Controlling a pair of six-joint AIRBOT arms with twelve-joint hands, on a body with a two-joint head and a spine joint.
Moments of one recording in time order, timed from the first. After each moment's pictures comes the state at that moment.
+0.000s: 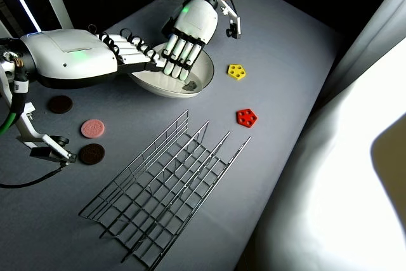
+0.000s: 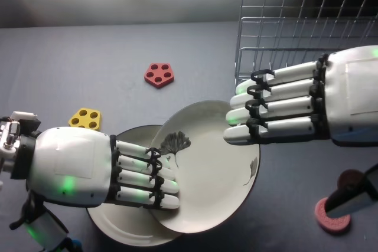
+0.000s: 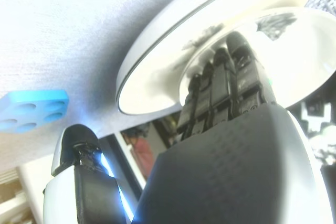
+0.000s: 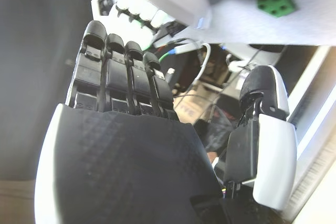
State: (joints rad) left arm 0.71 -0.72 1.37 1.36 -0.95 0.17; right arm -0.22 -0.84 1.03 -1.28 0.74 -0.12
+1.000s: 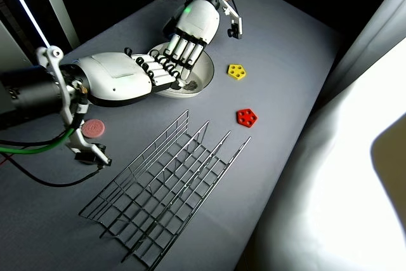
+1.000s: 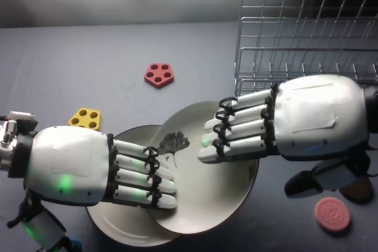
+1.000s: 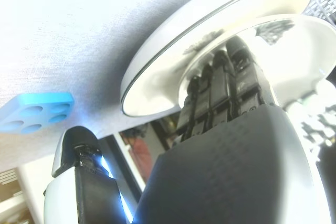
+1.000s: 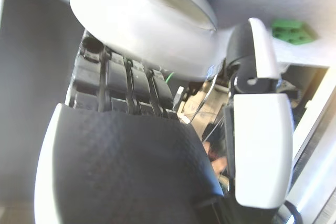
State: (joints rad) left arm 0.72 -0.72 1.38 1.34 -0.96 0.17; right arm -0.30 -1.07 1.17 -1.22 0.68 -0.12
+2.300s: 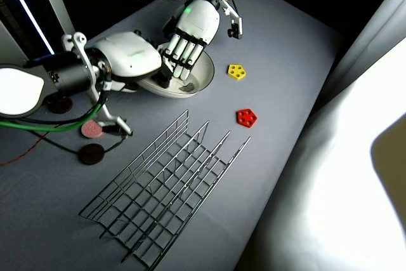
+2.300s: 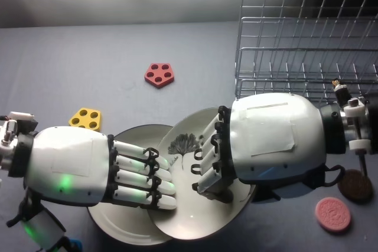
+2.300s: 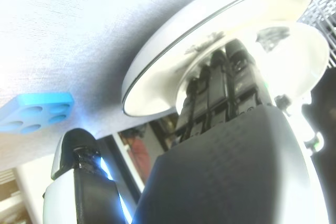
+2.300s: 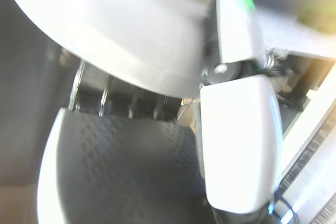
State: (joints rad) left arm 0.72 -0.73 1.38 1.32 -0.96 0.17; right arm -0.30 -1.16 1.14 -1.14 0.70 -0.24
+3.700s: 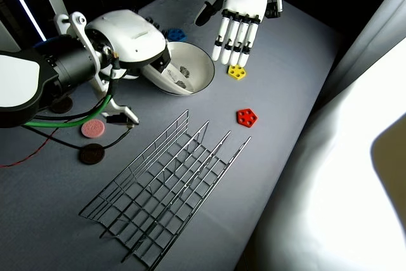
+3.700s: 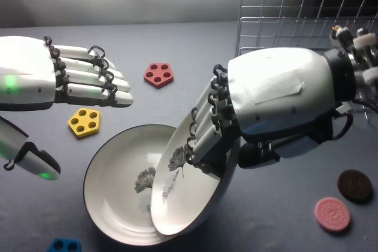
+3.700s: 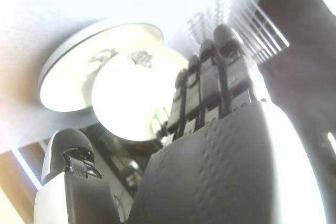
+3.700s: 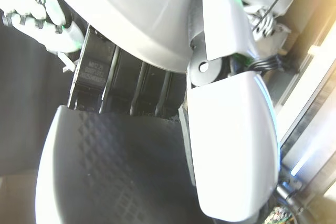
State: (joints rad) left arm 0.60 -0.64 1.57 1.17 -1.07 0.08; right arm -0.12 -1.18 1.26 -1.34 0.92 0.17
